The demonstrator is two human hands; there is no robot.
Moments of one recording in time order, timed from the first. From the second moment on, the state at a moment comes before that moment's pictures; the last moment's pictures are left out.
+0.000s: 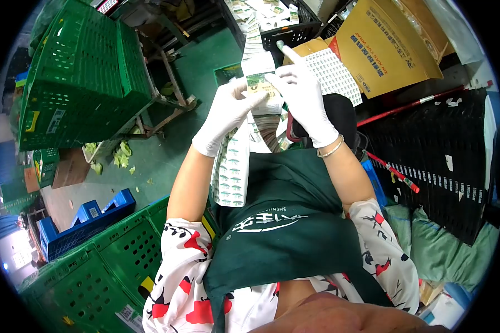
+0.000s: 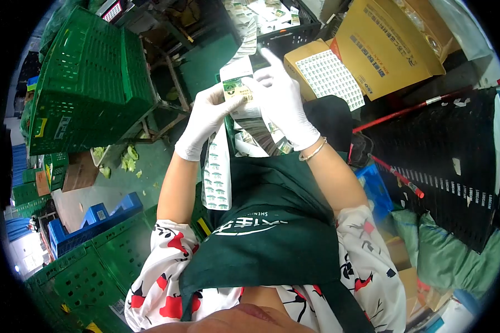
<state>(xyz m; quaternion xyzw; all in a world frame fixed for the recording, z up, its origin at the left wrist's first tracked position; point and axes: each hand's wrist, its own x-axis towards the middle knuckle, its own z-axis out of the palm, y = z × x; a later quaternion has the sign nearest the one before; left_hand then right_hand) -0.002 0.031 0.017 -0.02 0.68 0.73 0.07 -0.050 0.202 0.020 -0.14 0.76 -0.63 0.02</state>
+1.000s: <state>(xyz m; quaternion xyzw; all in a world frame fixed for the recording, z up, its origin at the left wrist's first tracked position) -0.037 -0.027 -0.027 -0.20 0.59 0.74 -0.28 0.004 0.225 0.018 -0.25 0.80 -0.55 0.04</state>
